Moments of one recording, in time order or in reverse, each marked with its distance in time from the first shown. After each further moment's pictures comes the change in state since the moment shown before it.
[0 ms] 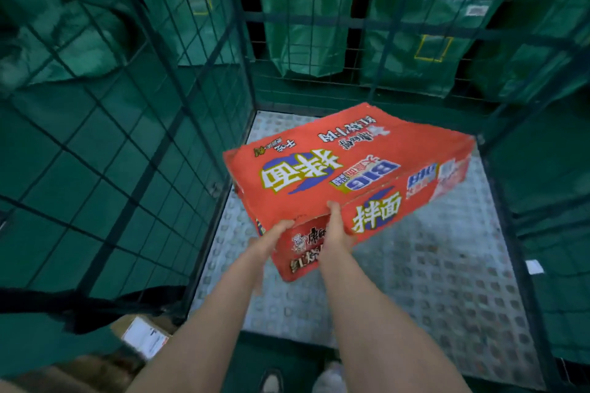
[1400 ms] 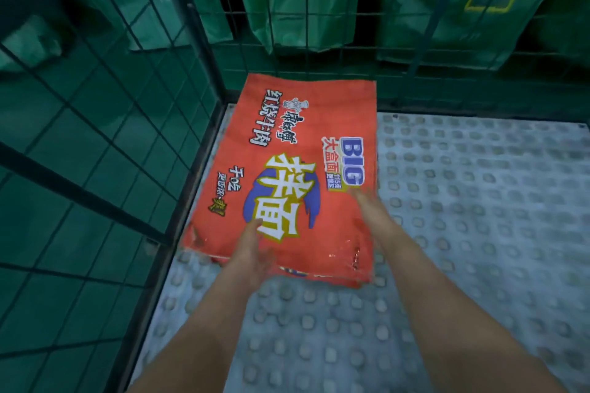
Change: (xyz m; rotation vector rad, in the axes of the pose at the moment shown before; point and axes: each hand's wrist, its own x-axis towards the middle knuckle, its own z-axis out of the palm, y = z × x) left_hand 0.442 0.147 0.008 -0.351 0.067 0.070; right_hand 0.447 -0.015 0.168 -0.742 -0.366 -0.350
